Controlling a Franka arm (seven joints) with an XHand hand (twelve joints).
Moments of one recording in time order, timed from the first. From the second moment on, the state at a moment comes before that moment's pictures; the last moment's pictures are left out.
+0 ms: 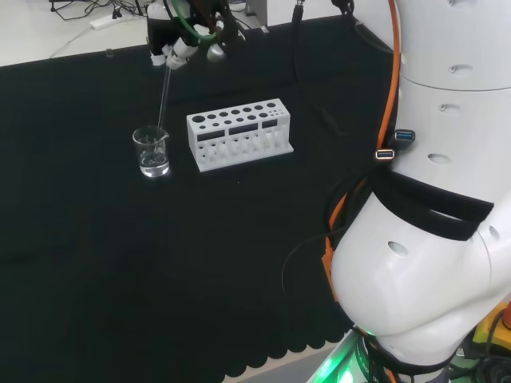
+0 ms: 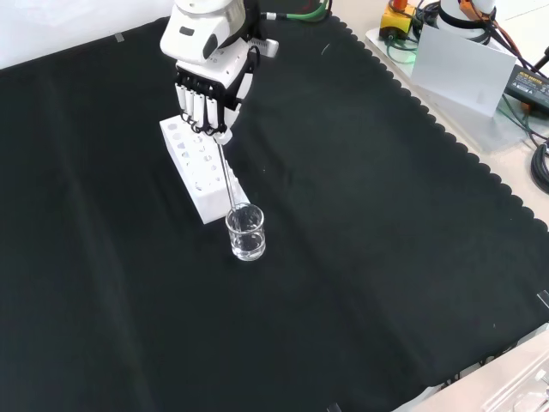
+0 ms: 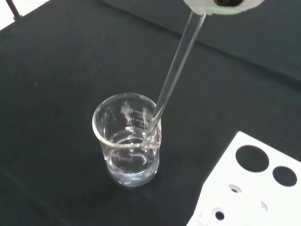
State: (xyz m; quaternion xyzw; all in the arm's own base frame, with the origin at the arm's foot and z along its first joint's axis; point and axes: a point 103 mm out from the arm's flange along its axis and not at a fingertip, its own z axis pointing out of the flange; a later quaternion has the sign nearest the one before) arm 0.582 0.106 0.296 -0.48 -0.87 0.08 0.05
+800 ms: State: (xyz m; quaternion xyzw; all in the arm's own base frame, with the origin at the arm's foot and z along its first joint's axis) arm 0.543 0.171 0.294 -0.44 -0.89 0.08 0.05
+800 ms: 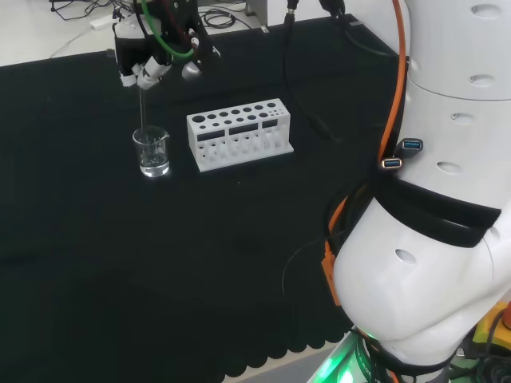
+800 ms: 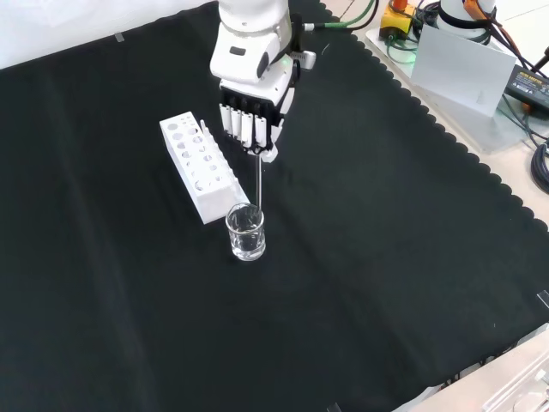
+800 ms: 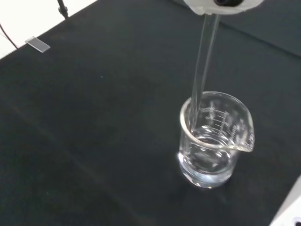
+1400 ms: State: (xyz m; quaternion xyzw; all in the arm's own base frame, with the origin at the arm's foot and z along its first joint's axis) arm 0.581 0.163 0.293 -0.44 -0.89 0.08 0.04
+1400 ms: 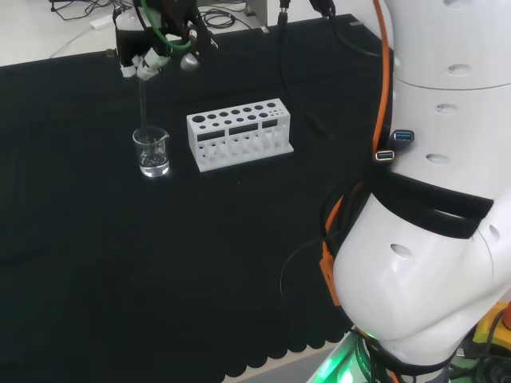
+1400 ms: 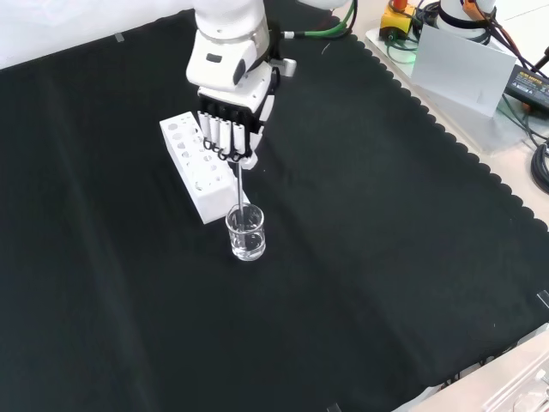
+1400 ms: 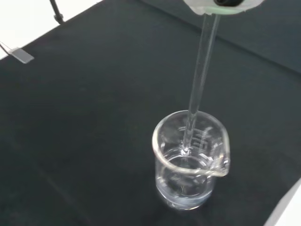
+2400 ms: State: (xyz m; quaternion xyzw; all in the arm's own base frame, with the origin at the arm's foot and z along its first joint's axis) arm 0.561 0.130 0.291 -0.44 -0.89 0.09 0.05
